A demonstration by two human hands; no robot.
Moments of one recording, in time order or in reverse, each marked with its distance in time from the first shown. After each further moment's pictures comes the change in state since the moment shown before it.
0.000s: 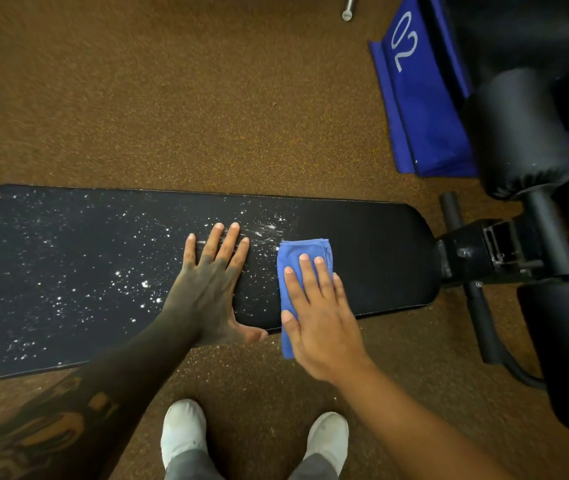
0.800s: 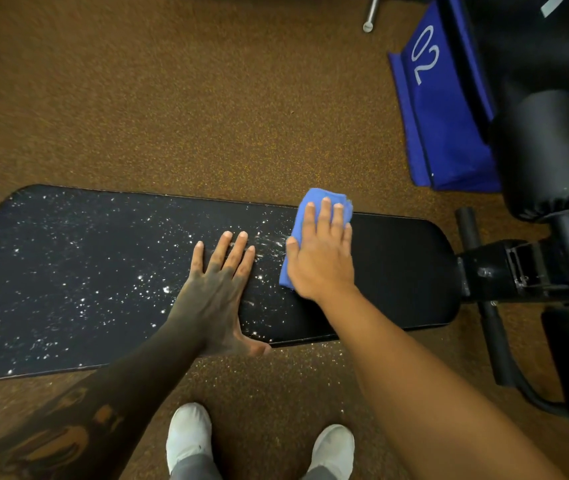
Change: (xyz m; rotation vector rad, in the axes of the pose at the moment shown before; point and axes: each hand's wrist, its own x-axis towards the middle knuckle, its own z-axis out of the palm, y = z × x) left_hand -0.008 -0.018 -0.001 -0.030 -0.048 -0.026; right_hand 0.124 -0.014 -0.026 0.027 0.049 0.246
